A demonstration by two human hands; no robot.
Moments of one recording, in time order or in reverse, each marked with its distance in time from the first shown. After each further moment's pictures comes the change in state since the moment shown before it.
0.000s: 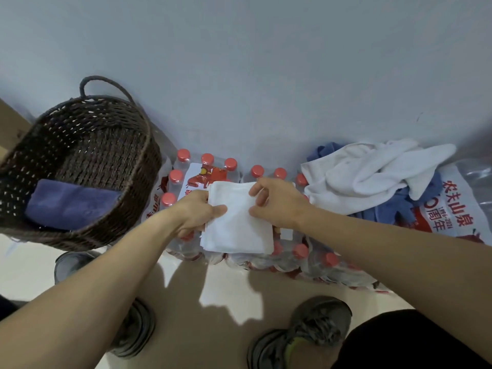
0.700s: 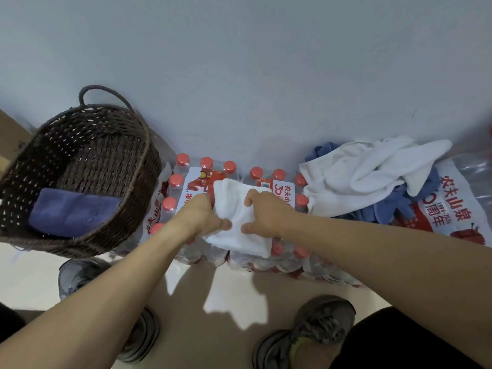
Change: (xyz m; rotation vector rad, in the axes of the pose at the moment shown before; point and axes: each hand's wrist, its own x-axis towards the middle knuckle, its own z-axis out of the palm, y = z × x) left_hand -0.021 0.021 0.014 0.626 0.195 0.016; right_hand 0.009 0.006 0.031 -0.253 -0.138 -0.021
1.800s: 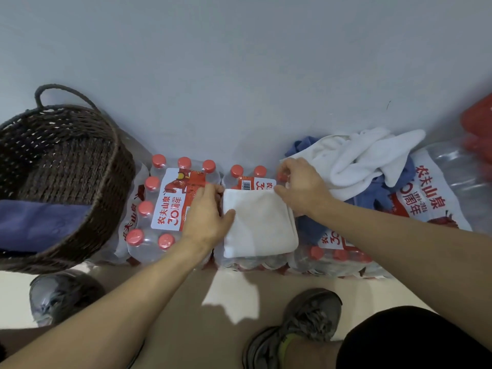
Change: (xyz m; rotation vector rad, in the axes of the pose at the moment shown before) left_hand 0.009 0.021 0.057 -0.221 0.412 0.394; right_hand -0.009 0.079 -0.047 0.130 0.465 0.150
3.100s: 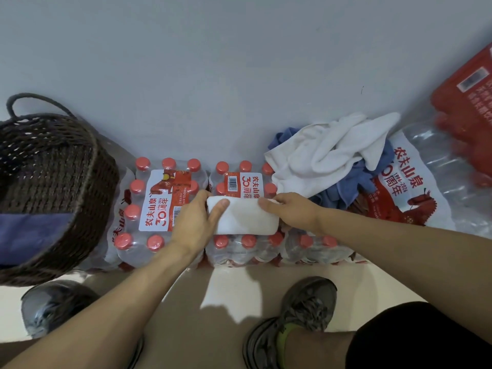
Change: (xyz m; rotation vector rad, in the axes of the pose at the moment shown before) left_hand -0.009 -0.007 0.008 0.073 -0.056 0.050; right_hand -0.049 0.032 0.011 0.524 -0.497 0.286
